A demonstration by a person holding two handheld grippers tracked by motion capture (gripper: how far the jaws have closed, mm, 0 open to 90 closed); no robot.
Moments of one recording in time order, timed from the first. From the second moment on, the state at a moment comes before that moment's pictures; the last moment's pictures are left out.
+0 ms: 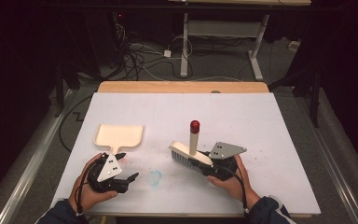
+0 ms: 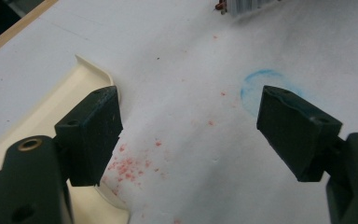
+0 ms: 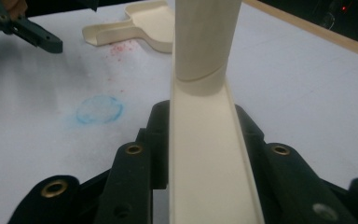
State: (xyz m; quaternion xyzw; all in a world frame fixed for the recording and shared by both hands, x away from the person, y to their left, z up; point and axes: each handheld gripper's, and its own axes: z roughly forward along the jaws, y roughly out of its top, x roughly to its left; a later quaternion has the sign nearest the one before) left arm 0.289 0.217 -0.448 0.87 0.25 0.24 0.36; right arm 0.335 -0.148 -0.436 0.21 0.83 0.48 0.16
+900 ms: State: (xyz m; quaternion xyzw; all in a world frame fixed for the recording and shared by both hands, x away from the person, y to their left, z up) left arm 0.290 0.216 -0.451 0.87 0.25 0.24 0.35; right arm 0.388 -0.153 -0.452 0.15 0.85 0.45 0.21
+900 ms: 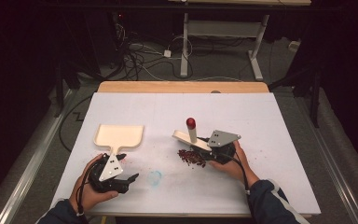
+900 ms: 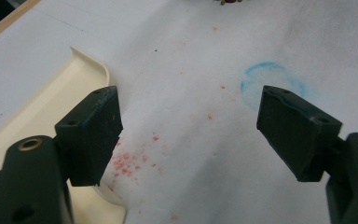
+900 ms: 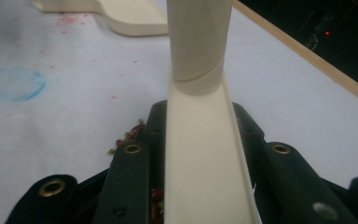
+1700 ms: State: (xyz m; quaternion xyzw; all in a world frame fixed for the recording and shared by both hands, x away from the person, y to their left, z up) left arm 0.290 0.216 -0.450 0.87 0.24 0.24 0.35; right arm 0.373 -0.172 -0.429 0.15 0.84 0.46 0.25
